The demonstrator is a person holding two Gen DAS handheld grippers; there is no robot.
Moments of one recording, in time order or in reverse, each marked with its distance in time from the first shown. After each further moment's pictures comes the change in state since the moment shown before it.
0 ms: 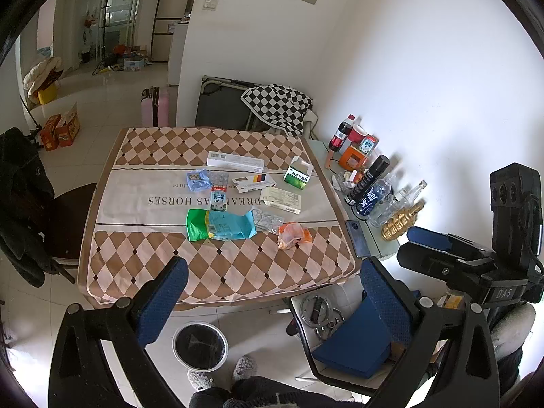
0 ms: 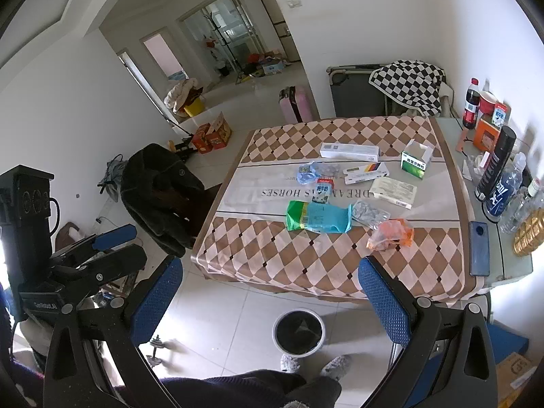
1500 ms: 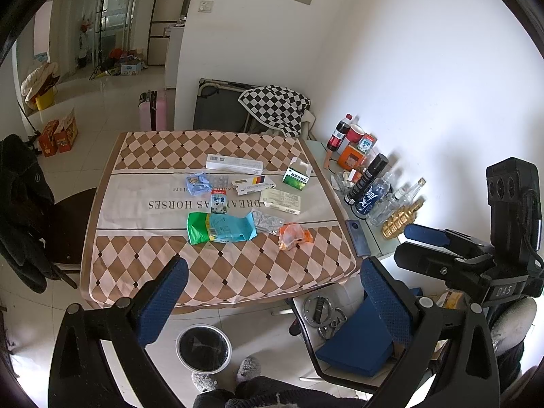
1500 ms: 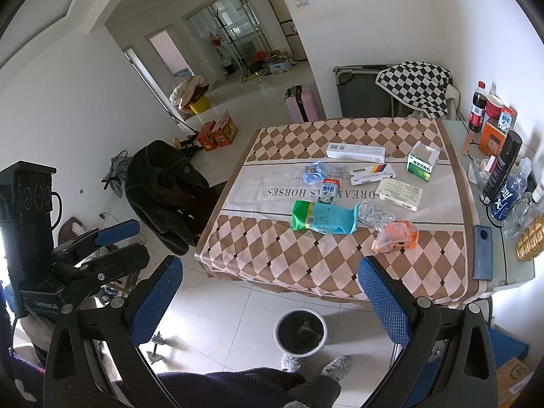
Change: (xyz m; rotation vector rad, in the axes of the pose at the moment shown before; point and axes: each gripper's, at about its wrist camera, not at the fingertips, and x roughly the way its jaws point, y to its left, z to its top) left arm 0.007 -0.003 0.011 0.002 -0.007 -0.002; right arm 0.007 0.011 0.000 -0.005 -0.002 0.004
